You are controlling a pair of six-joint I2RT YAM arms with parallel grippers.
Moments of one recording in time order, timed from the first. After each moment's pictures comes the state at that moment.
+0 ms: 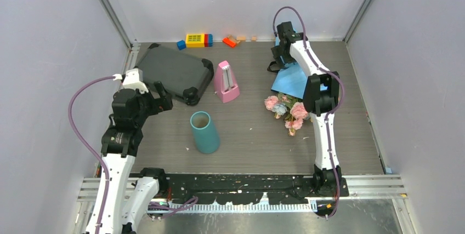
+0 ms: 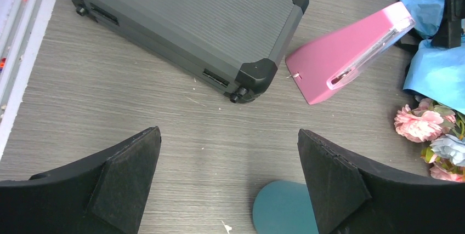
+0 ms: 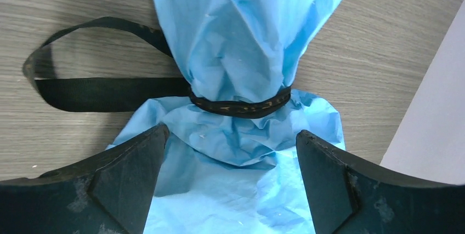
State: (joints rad) left arm -0.06 0.69 0.90 -0.58 -0.02 -0.27; right arm 0.20 2.42 2.27 -0.90 0.37 -0.21
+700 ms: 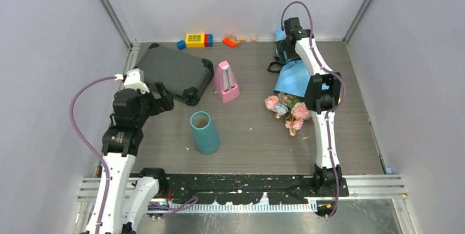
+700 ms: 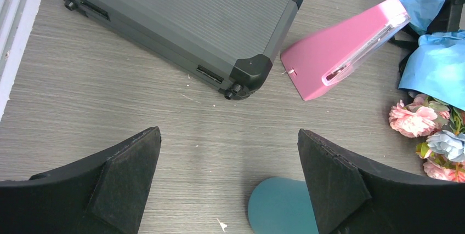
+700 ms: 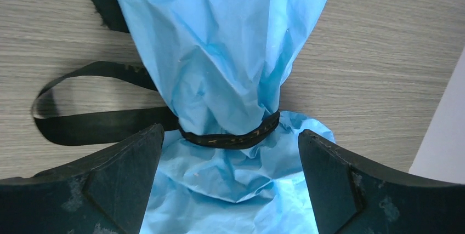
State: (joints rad) left arm -0.06 0.69 0.89 -0.58 0.01 -0.29; right arm 0.17 2.49 2.42 -0.93 0.30 -0.14
